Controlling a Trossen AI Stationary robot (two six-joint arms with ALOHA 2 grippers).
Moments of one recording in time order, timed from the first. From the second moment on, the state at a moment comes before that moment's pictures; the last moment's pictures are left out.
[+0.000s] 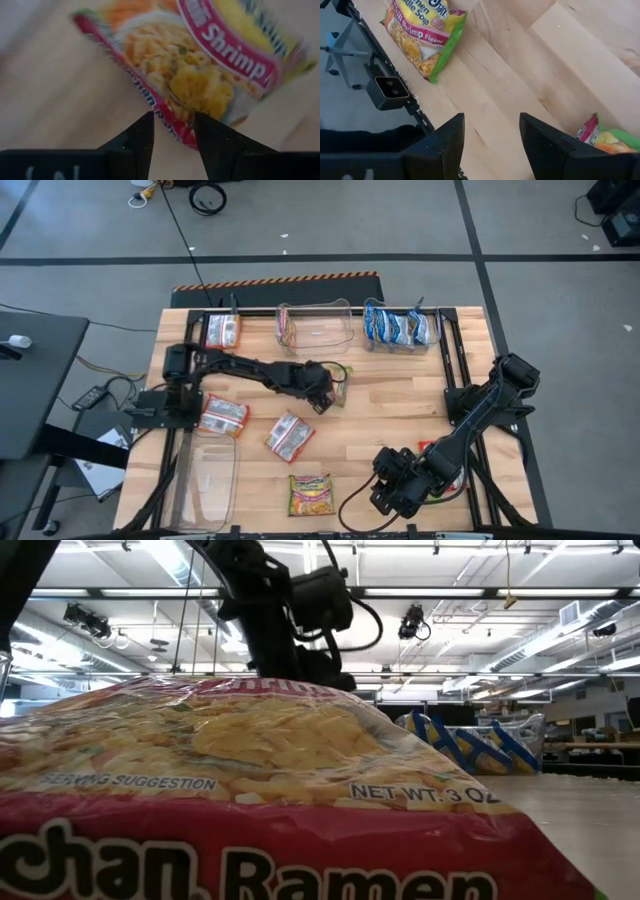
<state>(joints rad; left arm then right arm) 0.03 1.96 1.27 -0.46 -0.25 -0.63 0.78 1.71 1.26 -0.71 0.30 1.49</state>
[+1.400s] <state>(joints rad) 0.07 1.87 1.20 -0.44 -0.13 -0.55 0.67 1.71 1.26 -0.71 0.44 1.32</state>
